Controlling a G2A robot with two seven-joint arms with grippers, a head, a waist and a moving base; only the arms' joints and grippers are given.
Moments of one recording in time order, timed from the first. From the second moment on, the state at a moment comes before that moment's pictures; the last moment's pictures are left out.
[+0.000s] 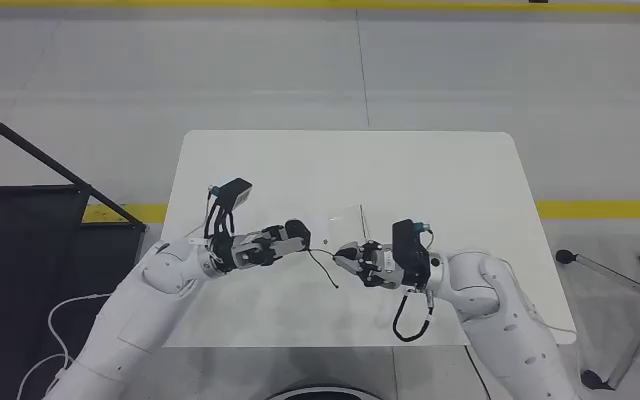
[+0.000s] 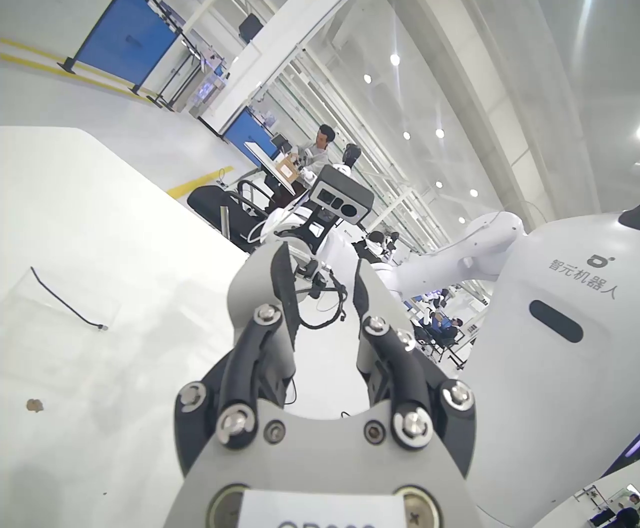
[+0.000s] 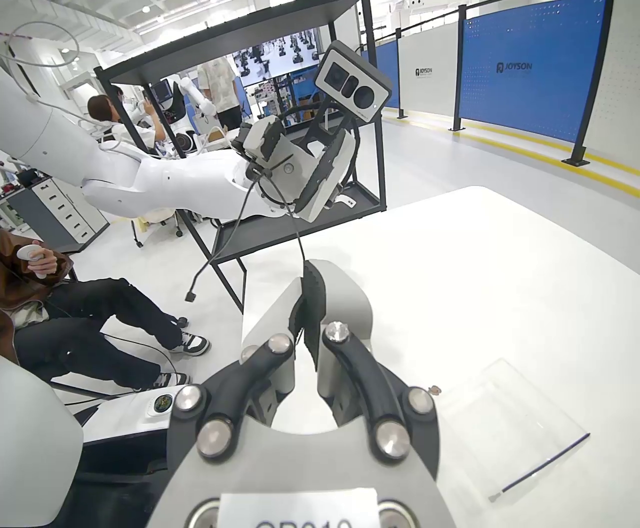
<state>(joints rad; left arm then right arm) 1.08 -1.00 -1.11 -1.49 -0.44 -0.95 -0.87 -1.11 -1.13 1.13 -1.62 -0.69 -1.01 0.32</state>
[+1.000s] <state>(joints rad) 1.08 -0.99 -1.13 -1.47 -0.45 -1.01 -0.81 -1.12 -1.10 1.13 -1.65 -0.66 -1.01 0.23</state>
